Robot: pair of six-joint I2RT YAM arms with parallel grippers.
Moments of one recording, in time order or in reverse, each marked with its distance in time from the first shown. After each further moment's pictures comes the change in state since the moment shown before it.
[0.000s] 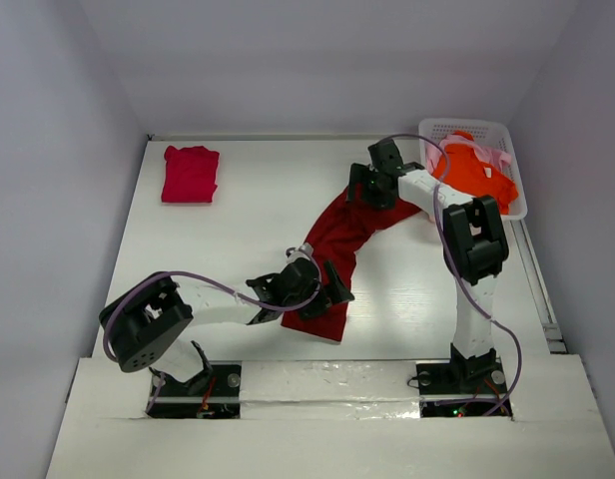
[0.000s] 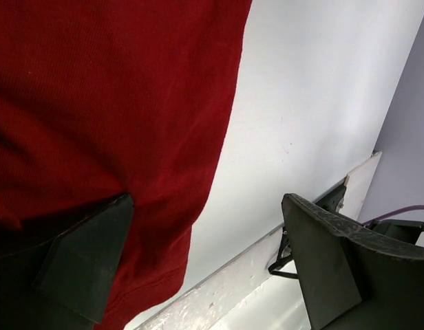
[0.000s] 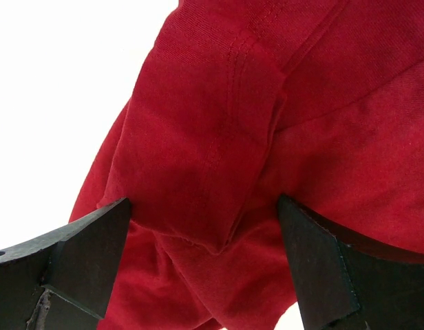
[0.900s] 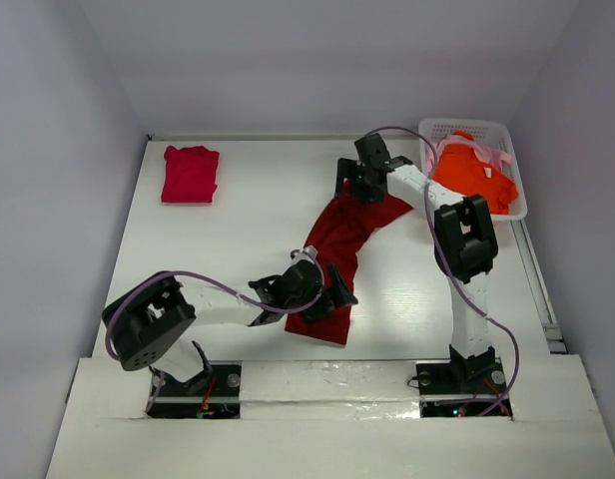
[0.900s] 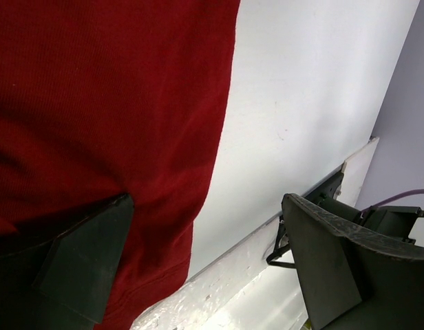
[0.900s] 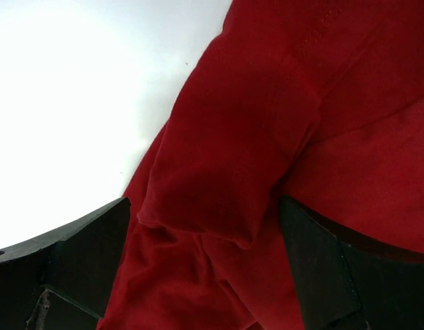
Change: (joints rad) left arm -0.019 0.013 -0.002 0.028 0.026 -0.004; right arm 0.057 0.054 0.135 -0.058 0.028 -0.004
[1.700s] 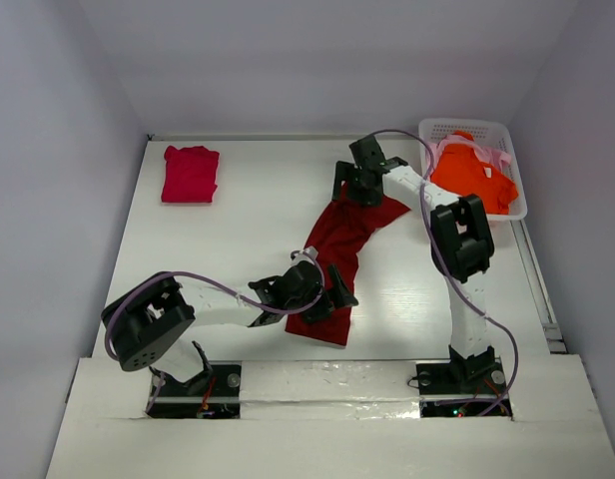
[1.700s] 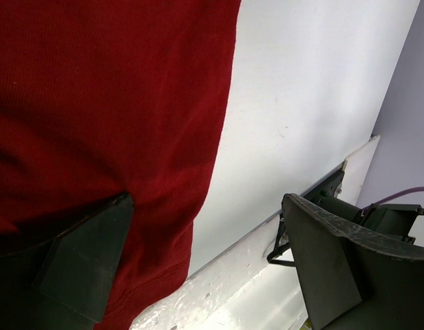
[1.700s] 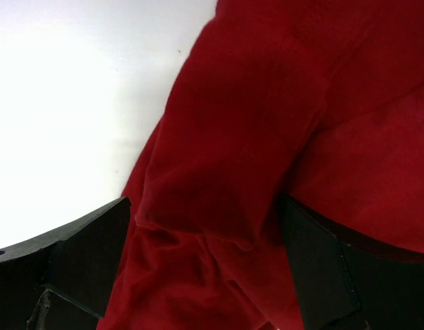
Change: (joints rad) left arm -0.009 -0.005 -0.002 -0.003 -0.003 -0.004; right arm 0.019 0.022 0.022 -0.031 0.057 0.042
